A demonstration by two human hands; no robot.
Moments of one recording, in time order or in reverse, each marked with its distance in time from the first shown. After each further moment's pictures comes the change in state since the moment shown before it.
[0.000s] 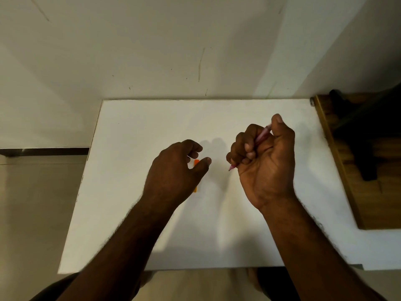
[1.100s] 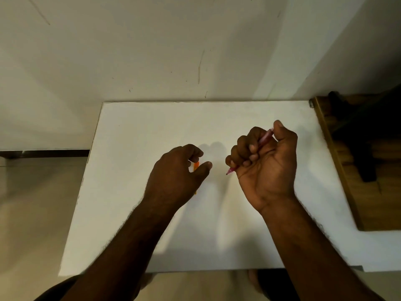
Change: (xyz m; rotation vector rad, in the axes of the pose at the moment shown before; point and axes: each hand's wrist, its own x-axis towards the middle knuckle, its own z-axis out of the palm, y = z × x) left_hand 0.000 -0.003 0.003 0.008 -0.029 -0.014; right_hand -0.001 -0.001 -0.003 0.112 0.028 0.049
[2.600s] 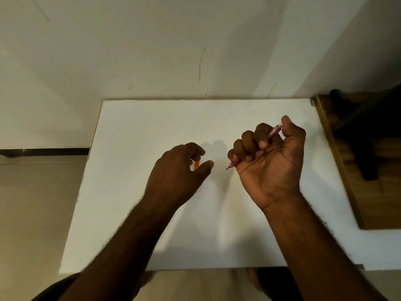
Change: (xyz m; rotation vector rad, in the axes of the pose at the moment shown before) left_hand 0.000 0.001 -0.001 0.009 -0.024 0.003; right_hand 0.000 -0.004 0.000 0.095 0.012 0.010
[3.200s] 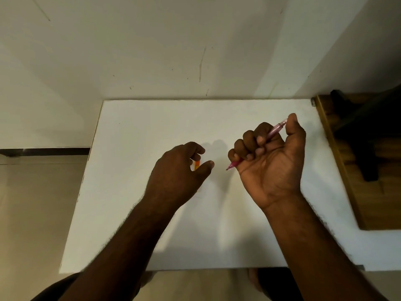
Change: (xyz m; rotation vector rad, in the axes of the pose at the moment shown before) left_hand -0.001 0.001 -0.001 -0.001 0.001 -0.008; right_hand 0.000 0.000 -0.001 0.020 0.018 0.014
